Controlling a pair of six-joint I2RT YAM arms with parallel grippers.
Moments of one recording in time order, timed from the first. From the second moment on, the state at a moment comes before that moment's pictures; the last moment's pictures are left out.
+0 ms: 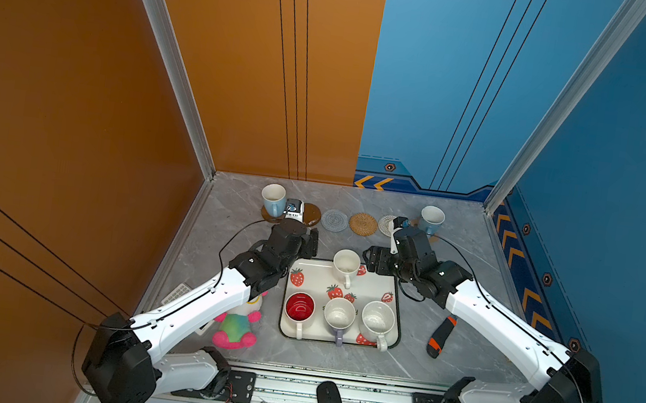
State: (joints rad) left arm -0.62 1.20 0.93 -0.20 -0.41 -0.36; right arm 0.65 1.34 1.09 -0.50 0.09 0.51
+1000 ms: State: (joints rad) left arm -0.61 1.13 0.85 -0.14 -0.45 -0.37; right arm 0.78 1.52 1.09 -0.52 0.08 0.50
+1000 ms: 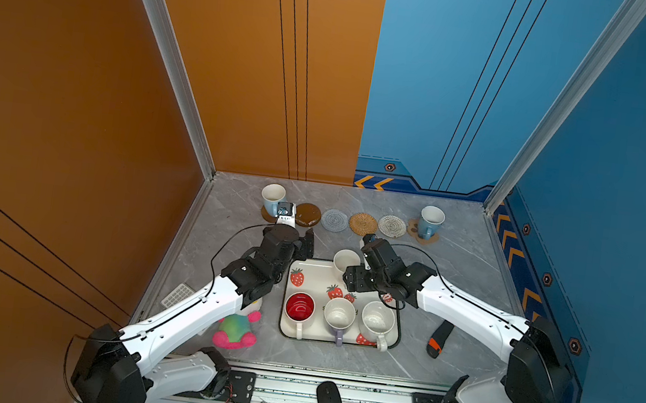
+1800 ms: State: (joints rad) left arm -0.59 1.14 0.85 -0.14 -0.44 -0.37; right arm 0.80 1.64 1.16 -0.54 0.07 0.50
